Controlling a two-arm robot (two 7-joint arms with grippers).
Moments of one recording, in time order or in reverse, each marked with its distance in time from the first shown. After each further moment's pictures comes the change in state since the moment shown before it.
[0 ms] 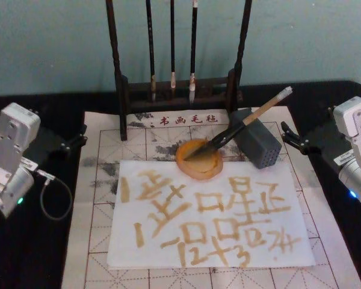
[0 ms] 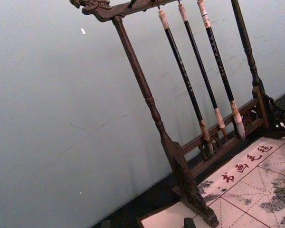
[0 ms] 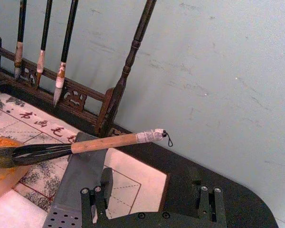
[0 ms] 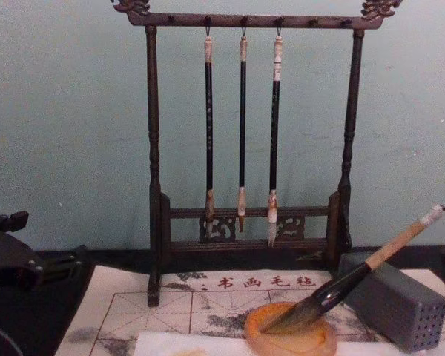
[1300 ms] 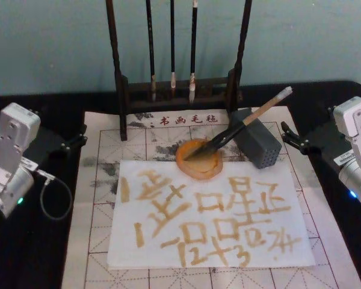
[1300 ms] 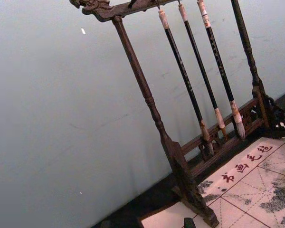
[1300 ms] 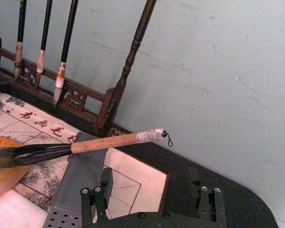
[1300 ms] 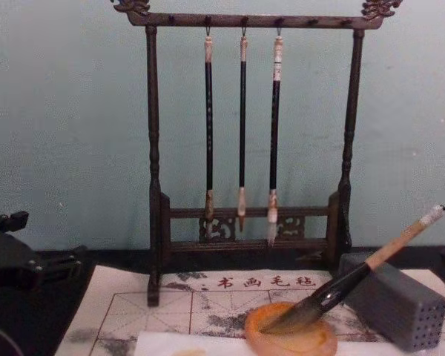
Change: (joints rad) left arm 0.000 0.000 0.000 0.000 0.000 0.000 0.000; right arm 0.000 0.000 0.000 0.000 0.000 0.000 0.000
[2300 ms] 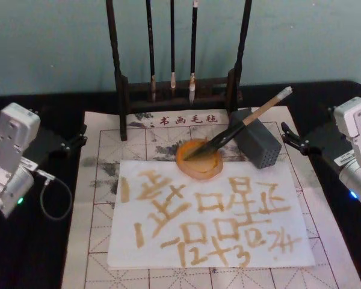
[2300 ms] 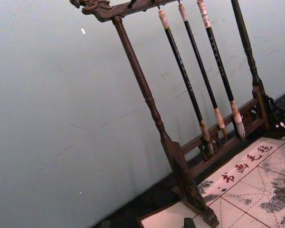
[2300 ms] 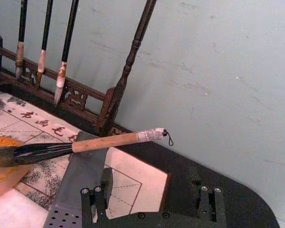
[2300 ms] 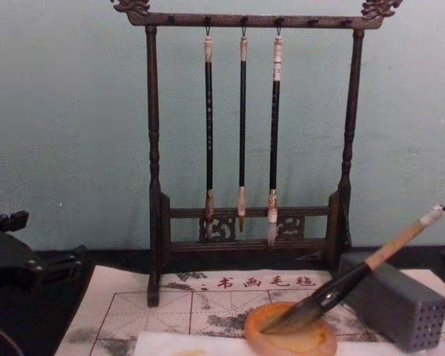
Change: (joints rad) left arm 0.000 0.000 0.000 0.000 0.000 0.000 0.000; right arm -0.006 -0.003 0.011 -0.001 -0.001 0.000 0.012
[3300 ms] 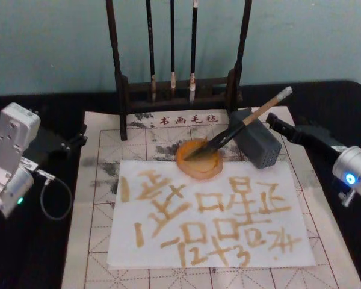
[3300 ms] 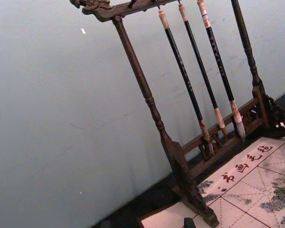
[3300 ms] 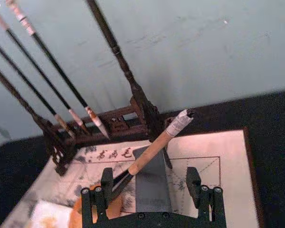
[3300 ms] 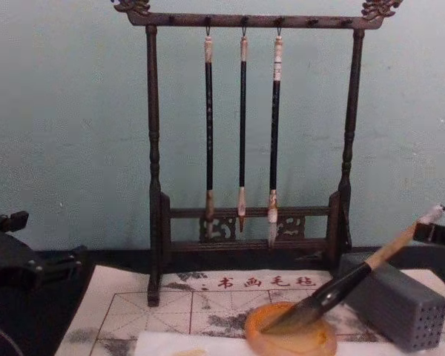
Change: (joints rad) left arm 0.000 0.000 0.000 0.000 0.000 0.000 0.000; right arm -0.038 -0.160 0.233 -0.084 0.566 0.405 0.206
